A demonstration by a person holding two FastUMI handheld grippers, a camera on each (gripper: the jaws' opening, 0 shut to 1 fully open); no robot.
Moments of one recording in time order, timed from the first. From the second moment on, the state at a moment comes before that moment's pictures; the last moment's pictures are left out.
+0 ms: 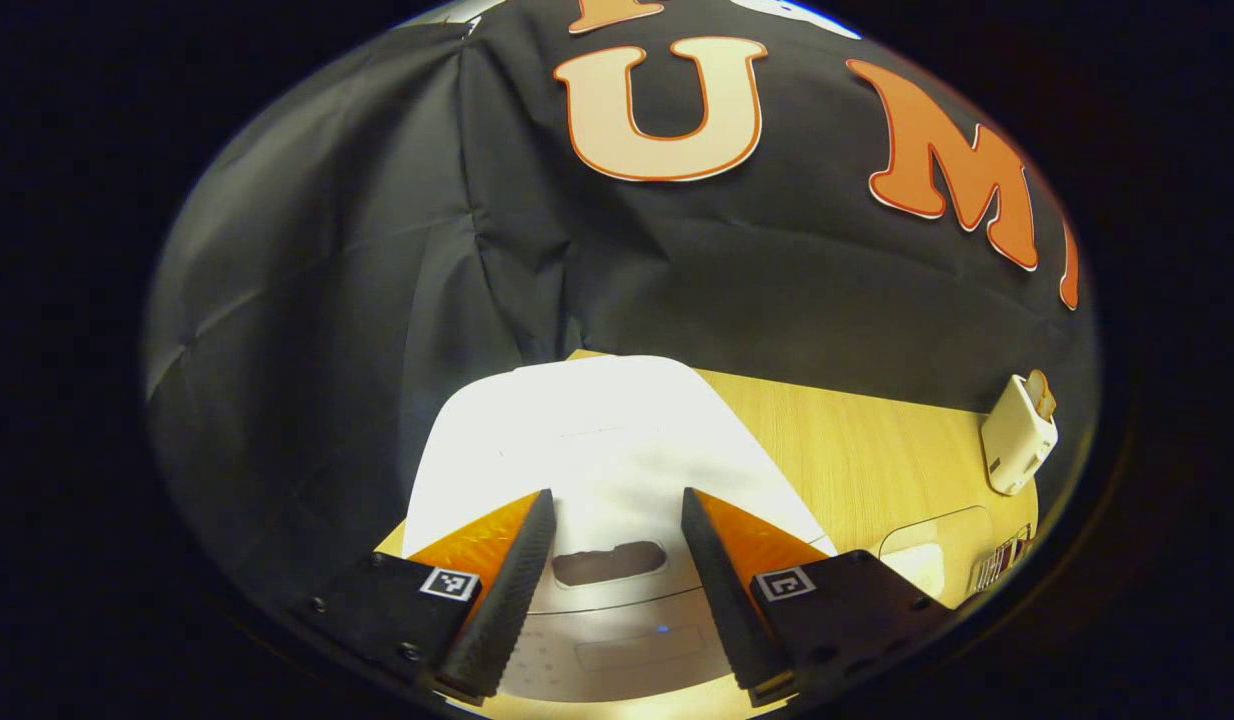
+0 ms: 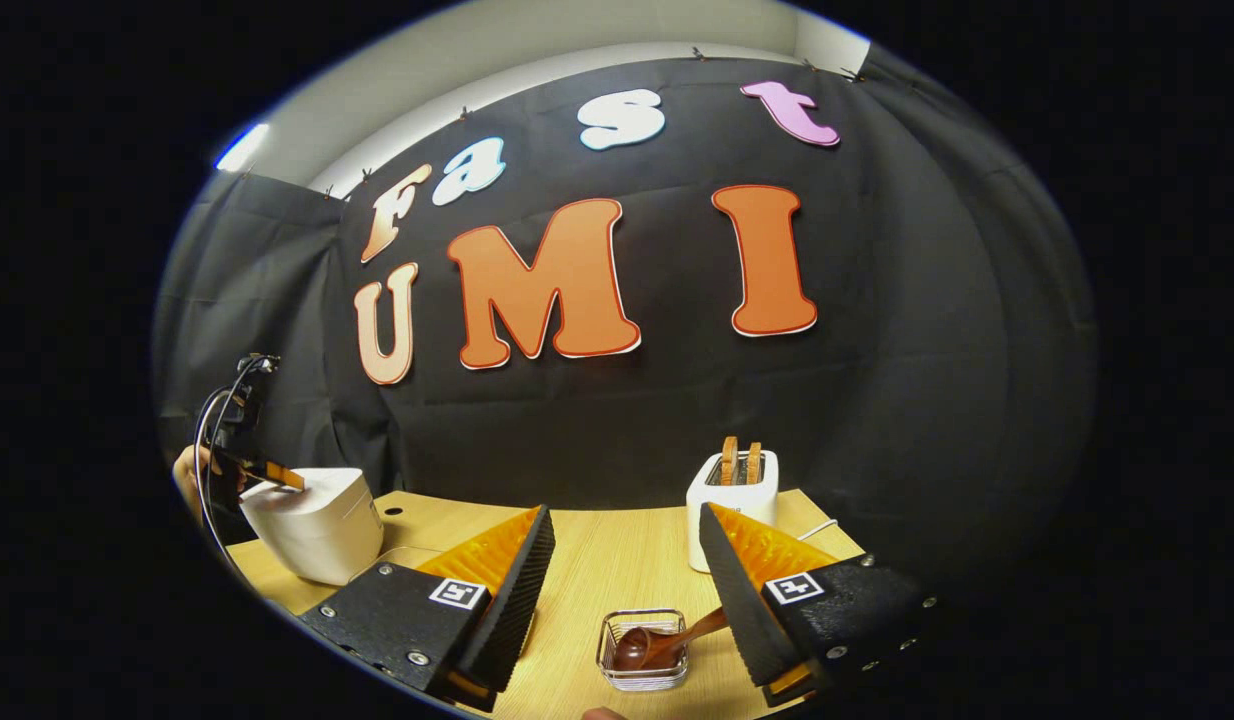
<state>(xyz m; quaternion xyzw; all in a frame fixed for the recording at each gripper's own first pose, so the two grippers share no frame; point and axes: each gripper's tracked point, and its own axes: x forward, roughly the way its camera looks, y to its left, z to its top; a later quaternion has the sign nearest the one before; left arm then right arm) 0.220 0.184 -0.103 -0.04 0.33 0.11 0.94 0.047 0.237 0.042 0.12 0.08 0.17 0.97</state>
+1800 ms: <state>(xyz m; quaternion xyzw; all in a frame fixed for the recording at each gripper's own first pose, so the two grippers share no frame) 0.210 0.075 0.003 -0.01 -0.07 0.00 1.00 0.027 0.266 0.073 0.03 -0.04 0.12 0.99</state>
